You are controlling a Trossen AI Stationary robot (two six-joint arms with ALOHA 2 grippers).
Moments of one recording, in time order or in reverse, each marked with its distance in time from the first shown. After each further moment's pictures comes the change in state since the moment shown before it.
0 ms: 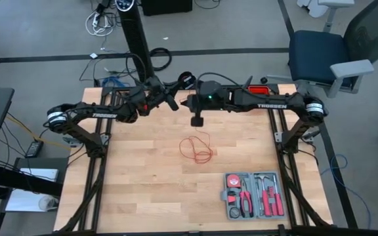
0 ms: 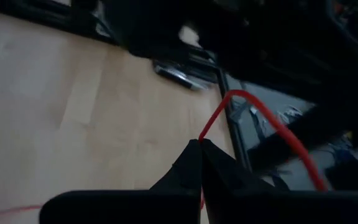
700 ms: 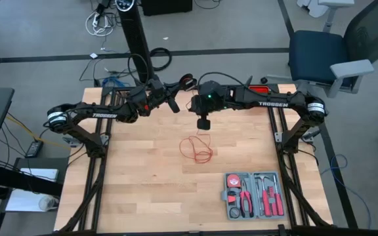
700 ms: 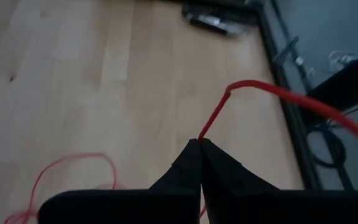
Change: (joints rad) left arm 0.001 0.000 0.000 -0.031 0.013 0.162; right arm -0.024 -0.011 0.002 -0.227 -0.113 0.132
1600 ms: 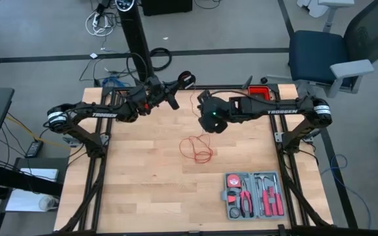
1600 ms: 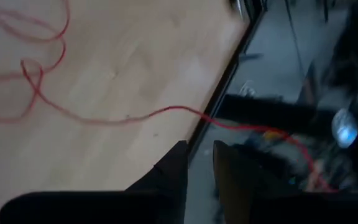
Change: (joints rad) left arm 0.010 0.000 0.005 -0.002 -0.026 -0.164; right arm 0.166 -0.073 -0.001 -0.198 0.452 -0.730
